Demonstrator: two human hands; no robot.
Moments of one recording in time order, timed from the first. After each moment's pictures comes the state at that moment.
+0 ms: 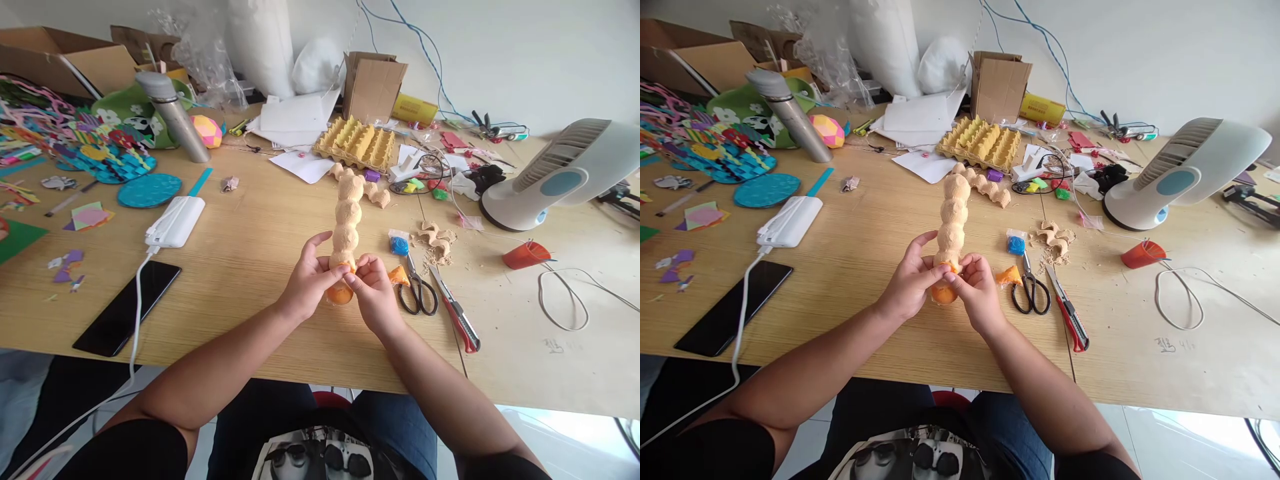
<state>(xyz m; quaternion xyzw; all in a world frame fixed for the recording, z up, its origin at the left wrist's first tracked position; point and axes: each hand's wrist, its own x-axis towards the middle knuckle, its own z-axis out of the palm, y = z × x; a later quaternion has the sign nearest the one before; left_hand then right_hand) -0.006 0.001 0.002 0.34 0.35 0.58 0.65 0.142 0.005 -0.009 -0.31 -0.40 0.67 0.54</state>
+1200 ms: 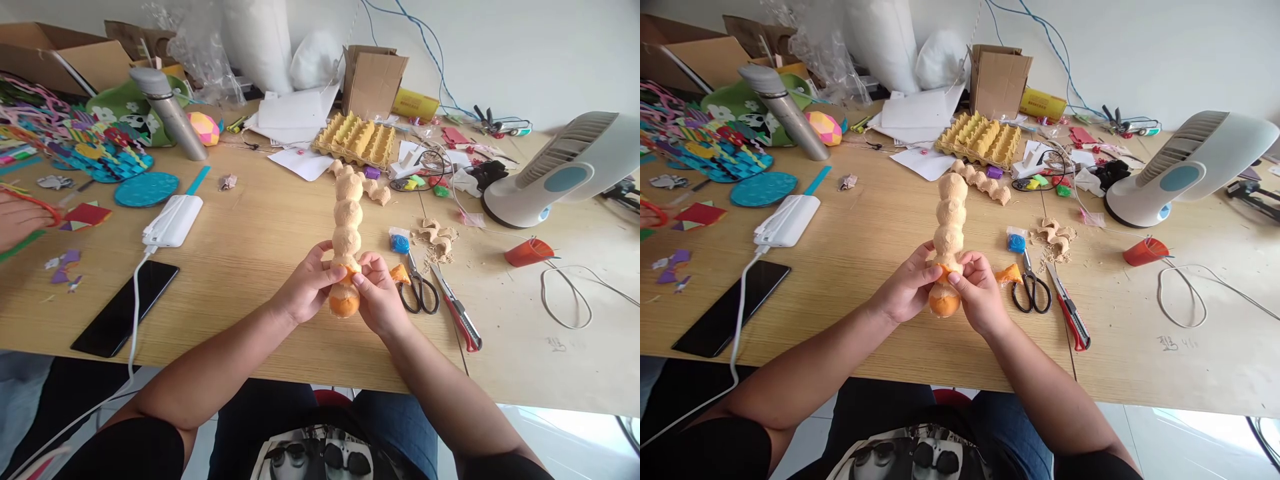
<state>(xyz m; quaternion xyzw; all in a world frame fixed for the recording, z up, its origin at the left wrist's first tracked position) -0.014 -0.002 0.010 0.28 0.31 0.51 0.75 0.145 0.000 0.005 -0.27 -0.36 0.73 0.51</state>
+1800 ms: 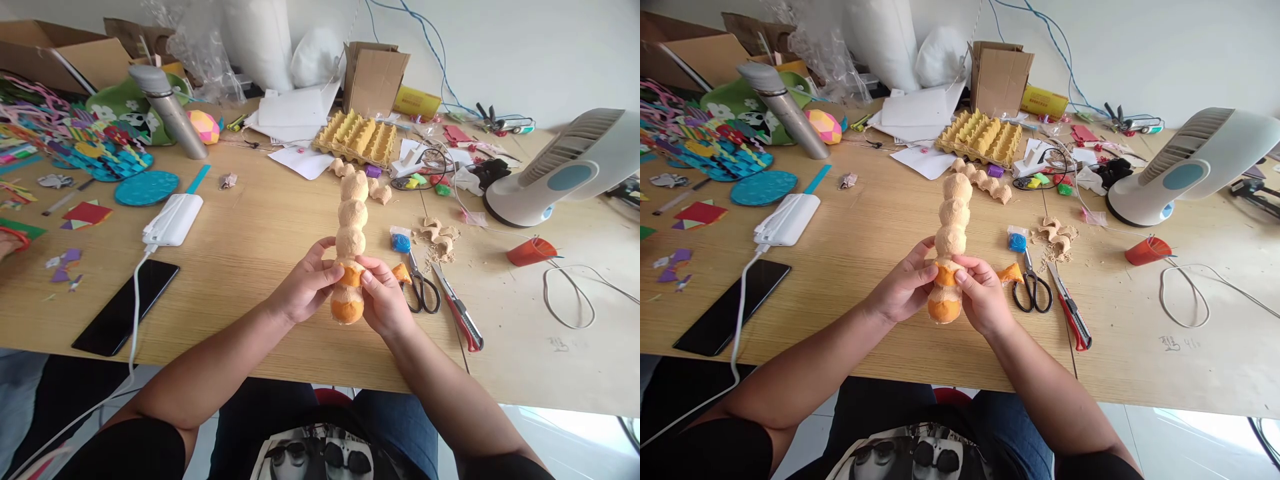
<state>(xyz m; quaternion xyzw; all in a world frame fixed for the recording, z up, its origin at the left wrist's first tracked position) -0.018 -0.004 0.013 0.30 0.28 0.51 0.75 0.150 -0.002 0.004 -0.30 -0.34 0.73 0.52</state>
